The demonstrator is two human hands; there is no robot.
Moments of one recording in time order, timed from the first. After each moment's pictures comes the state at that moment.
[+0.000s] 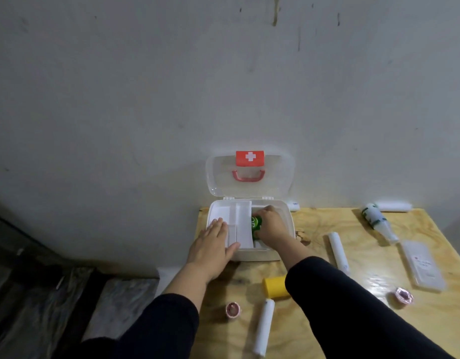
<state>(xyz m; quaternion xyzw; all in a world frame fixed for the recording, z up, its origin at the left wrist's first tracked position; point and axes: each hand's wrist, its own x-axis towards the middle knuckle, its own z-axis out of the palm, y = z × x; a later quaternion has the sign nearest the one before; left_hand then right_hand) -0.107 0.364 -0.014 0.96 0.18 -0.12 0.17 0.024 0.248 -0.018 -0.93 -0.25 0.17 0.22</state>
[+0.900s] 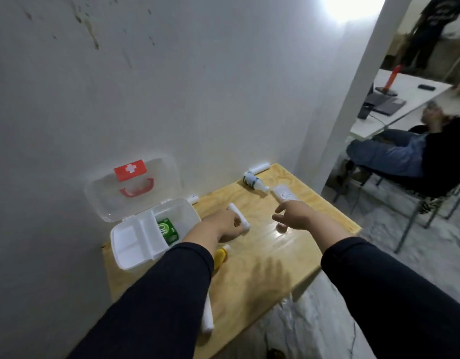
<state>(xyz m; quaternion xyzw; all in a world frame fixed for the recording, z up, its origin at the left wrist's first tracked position) -0.025 0.198 0.037 0.95 -0.12 -0.25 0.17 -0.025 -0.005 0.042 -0.96 0.06 0.19 0.18</state>
